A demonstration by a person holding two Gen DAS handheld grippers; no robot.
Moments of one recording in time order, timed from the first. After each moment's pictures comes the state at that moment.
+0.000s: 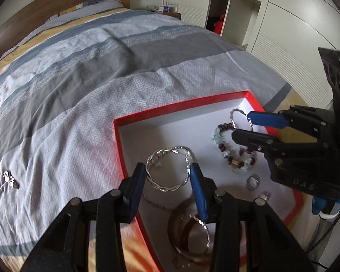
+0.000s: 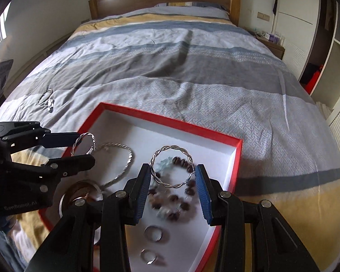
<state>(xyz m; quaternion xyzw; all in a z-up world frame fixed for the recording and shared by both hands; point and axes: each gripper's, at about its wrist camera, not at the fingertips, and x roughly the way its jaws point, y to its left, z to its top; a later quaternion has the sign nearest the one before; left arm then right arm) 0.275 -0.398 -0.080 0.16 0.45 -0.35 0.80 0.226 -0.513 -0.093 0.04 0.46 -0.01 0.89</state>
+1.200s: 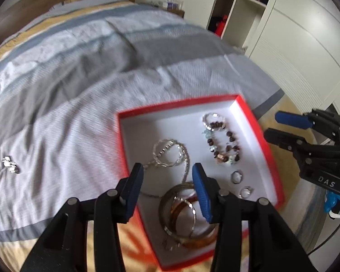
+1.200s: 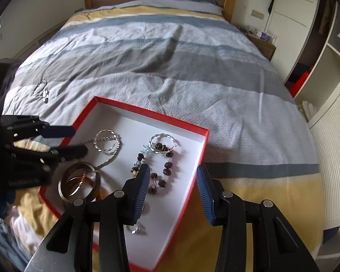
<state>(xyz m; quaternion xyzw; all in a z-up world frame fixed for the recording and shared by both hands) 0.260 -0.376 -0.047 0.12 0.47 -0.35 0.80 0.192 -0.527 -0.049 0.01 0.49 -0.04 0.87</state>
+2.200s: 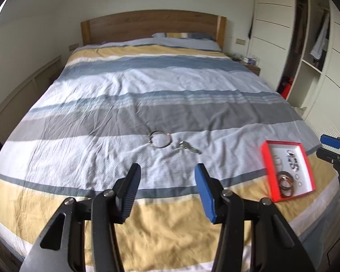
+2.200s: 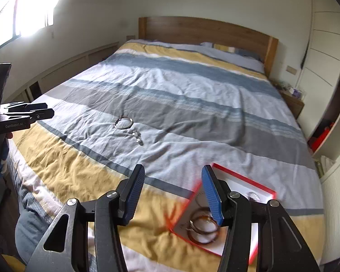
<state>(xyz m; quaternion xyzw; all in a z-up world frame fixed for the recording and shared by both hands) 0.250 -0.020 0.076 0.05 0.38 -0.14 0.91 0.175 -0.309 0.079 -0.04 0.38 0.07 0.92</state>
